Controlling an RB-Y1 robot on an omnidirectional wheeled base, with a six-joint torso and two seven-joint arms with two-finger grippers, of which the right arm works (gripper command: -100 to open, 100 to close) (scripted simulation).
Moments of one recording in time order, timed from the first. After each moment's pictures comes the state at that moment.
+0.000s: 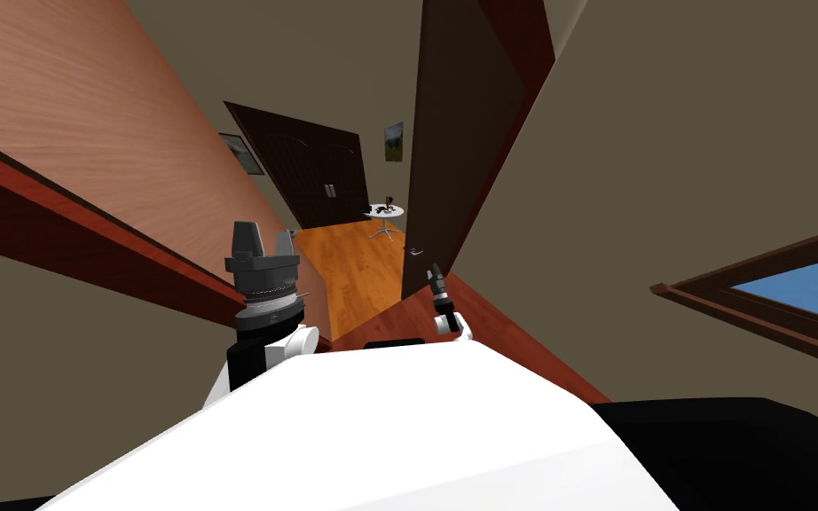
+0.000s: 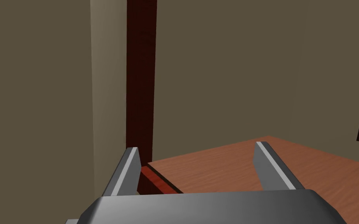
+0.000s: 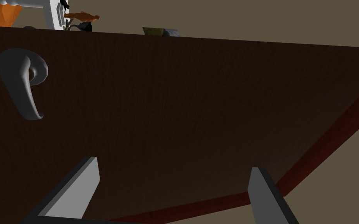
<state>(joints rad) 0.11 -0.09 0.06 -1.35 0.17 -0.72 -0.21</state>
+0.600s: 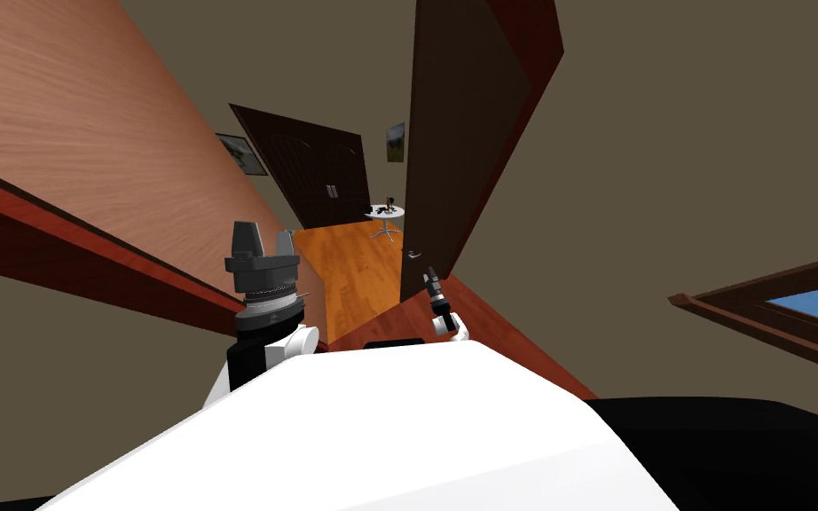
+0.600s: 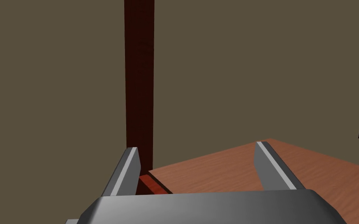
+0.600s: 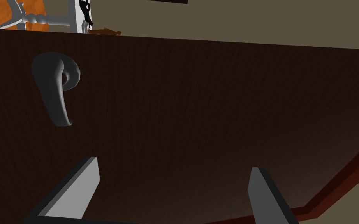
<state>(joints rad) 0.05 -0.09 0.08 -1.20 0.19 -0.75 -0.23</state>
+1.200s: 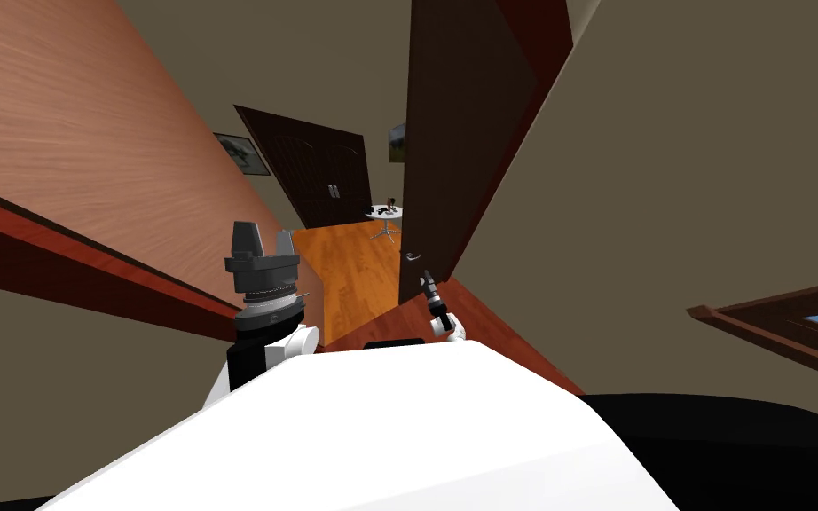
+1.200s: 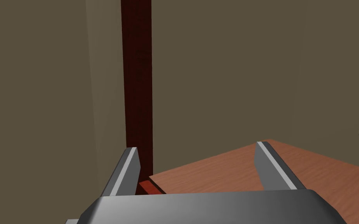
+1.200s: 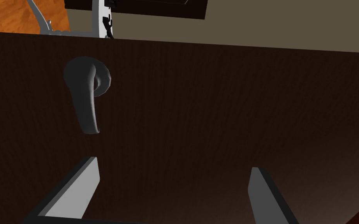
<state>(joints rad) -0.02 -0.09 0.09 -1.04 0.21 -0.79 -0.24</state>
